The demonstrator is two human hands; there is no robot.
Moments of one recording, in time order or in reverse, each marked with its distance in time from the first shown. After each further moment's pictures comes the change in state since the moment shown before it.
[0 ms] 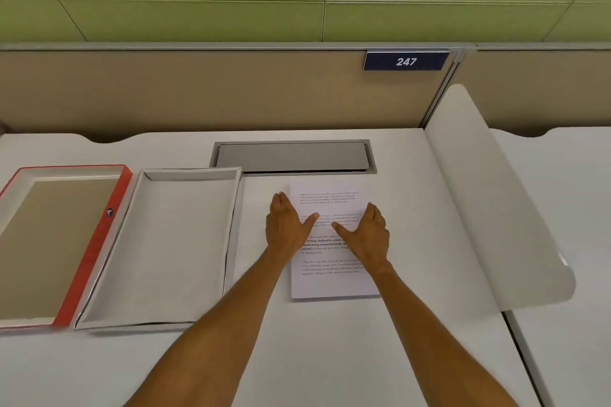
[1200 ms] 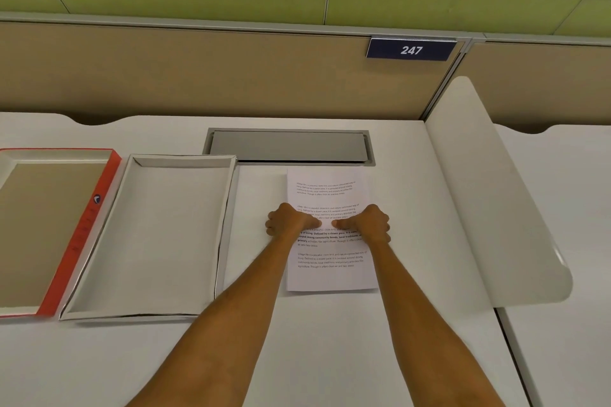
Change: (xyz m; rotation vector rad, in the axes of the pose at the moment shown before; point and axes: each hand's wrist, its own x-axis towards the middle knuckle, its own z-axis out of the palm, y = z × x) left_hand 0.014 0.015 0.007 -0.225 -0.254 -0.409; right_hand 0.032 -0.005 -0.013 0.097 -0.227 0.379
